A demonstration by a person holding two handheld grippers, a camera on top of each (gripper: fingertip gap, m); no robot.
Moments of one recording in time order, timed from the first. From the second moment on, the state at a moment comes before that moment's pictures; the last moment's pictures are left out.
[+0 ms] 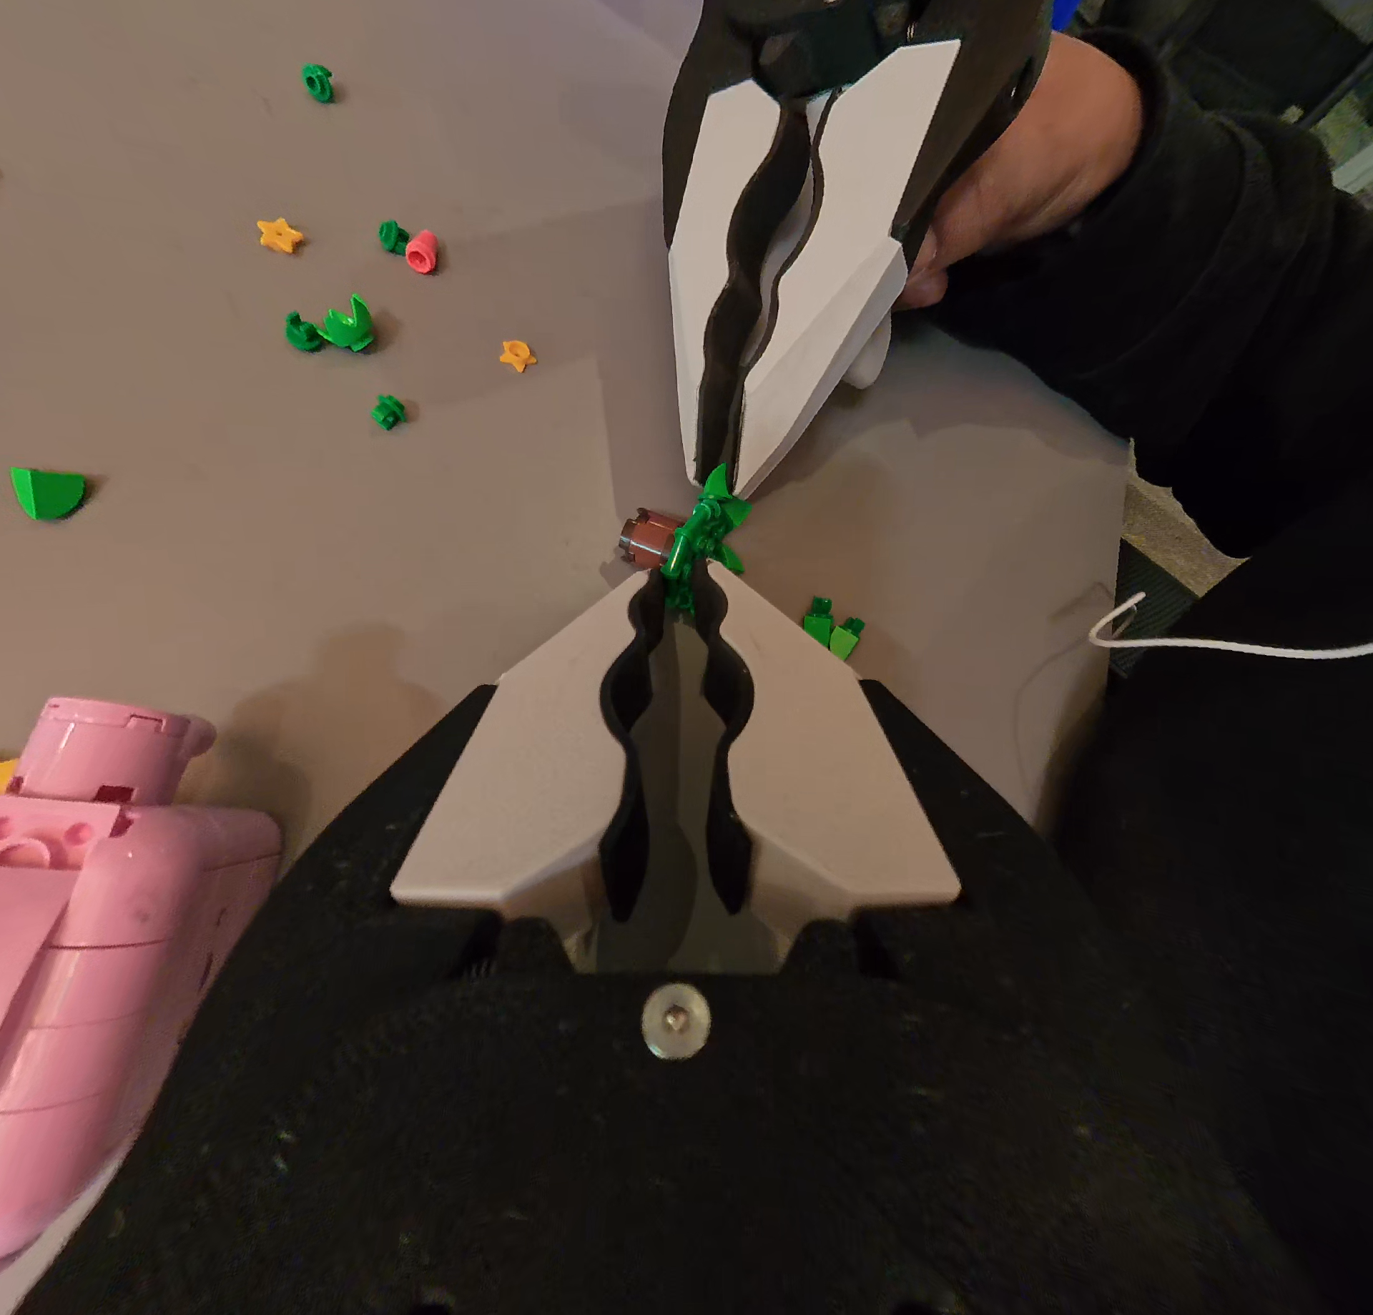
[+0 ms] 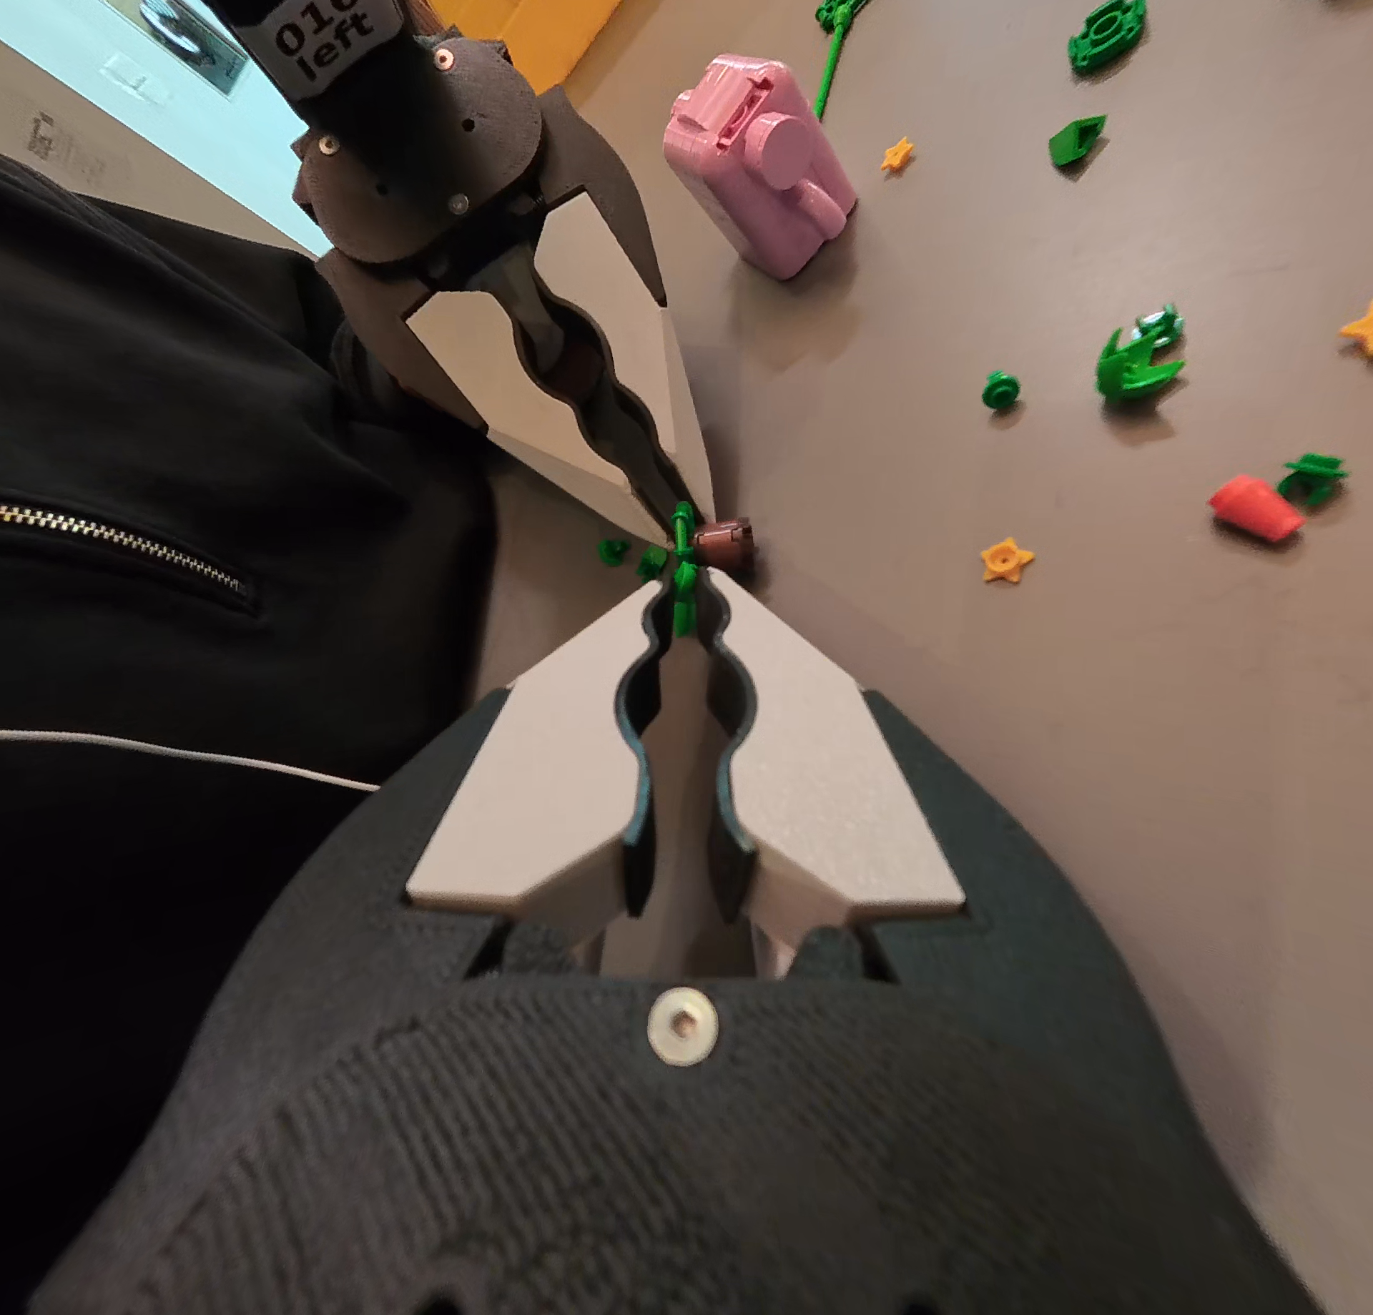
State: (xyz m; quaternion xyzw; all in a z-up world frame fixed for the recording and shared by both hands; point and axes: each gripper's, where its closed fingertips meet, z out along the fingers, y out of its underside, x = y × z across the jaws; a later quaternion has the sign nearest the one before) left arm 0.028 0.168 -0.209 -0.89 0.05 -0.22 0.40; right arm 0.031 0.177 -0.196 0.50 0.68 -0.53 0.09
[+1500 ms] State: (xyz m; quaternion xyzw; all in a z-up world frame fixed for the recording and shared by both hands) left arm 0.035 0.153 -0.137 -0.72 -0.01 -0.53 0.46; right arm 0.025 0.176 -0.118 0.34 0.63 -0.69 -0.06
